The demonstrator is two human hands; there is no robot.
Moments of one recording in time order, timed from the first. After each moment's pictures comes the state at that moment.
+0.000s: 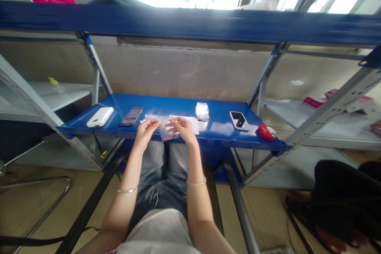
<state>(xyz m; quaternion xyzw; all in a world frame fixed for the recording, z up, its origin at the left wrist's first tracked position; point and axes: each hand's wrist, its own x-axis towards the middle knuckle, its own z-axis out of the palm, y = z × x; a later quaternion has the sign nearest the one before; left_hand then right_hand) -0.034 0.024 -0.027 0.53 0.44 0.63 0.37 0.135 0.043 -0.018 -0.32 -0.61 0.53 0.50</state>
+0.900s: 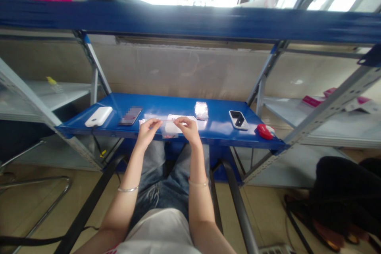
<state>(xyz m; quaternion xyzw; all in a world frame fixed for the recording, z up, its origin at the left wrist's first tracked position) -0.030 0.033 -0.035 0.59 0.45 0.61 0.28 0.154 0.049 -0.027 -0.36 -0.62 0.41 0.57</state>
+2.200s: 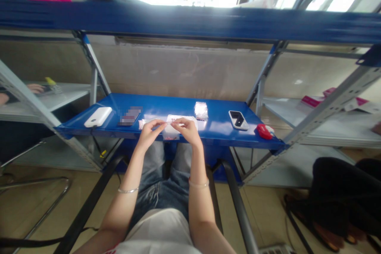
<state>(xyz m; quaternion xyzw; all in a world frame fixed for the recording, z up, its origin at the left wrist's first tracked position) -0.020 0.019 -0.020 0.64 0.43 0.57 0.30 0.155 0.040 -0.017 -0.35 -0.64 0.42 0.53</state>
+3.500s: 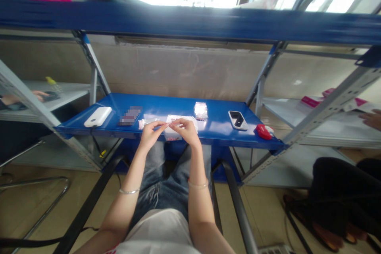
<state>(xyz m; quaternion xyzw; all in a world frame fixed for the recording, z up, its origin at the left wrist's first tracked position) -0.012 0.014 -0.016 0.63 0.43 0.58 0.29 0.153 0.036 -0.013 -0.37 -0.68 0.38 0.52</state>
